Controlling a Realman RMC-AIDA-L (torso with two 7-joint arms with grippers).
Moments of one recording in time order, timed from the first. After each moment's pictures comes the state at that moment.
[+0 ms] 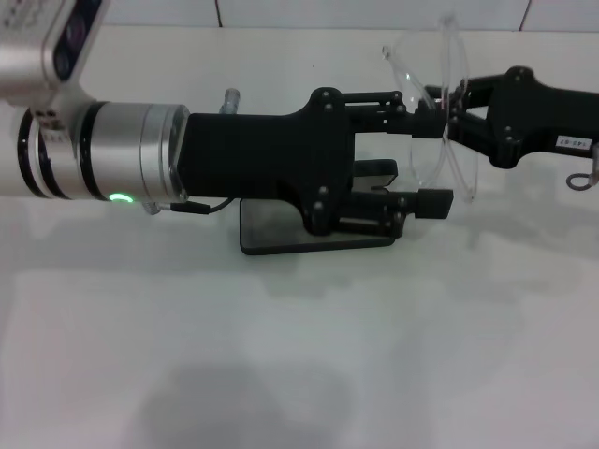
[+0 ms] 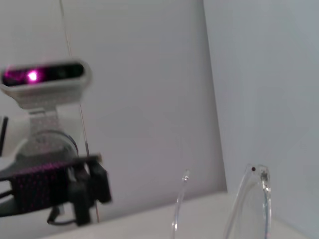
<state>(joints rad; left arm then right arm) -0.62 -2.07 1.21 0.69 1.41 1.74 -1.20 0.63 2.02 -0.88 -0.62 -1.65 -1.56 1.30</state>
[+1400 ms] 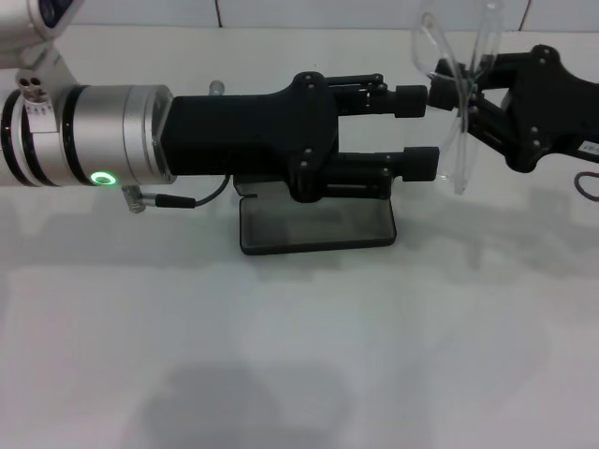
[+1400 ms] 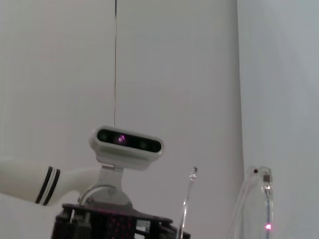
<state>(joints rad) -0.62 -2.06 1.15 0.68 1.41 1.74 -1.43 0.57 2.02 -0.96 -0.58 -1.40 -1.70 1.09</state>
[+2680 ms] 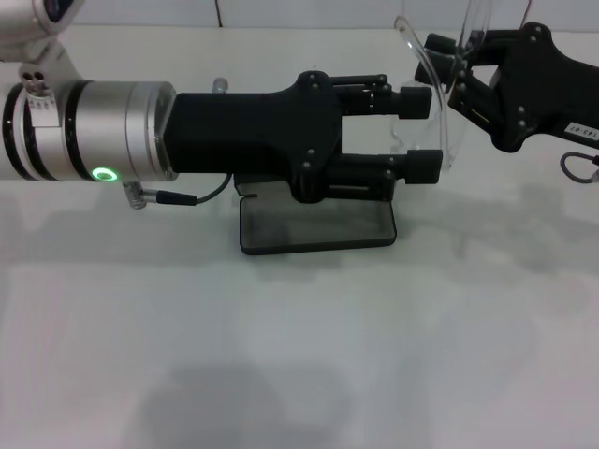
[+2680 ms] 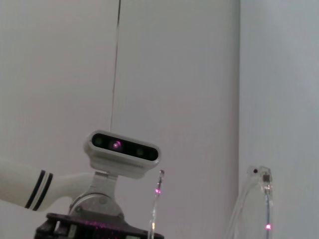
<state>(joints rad) -0.64 -2.06 1.15 0.69 1.42 1.75 -1.43 0.57 2.02 -1.04 -0.58 -1.30 -1.65 1.03</state>
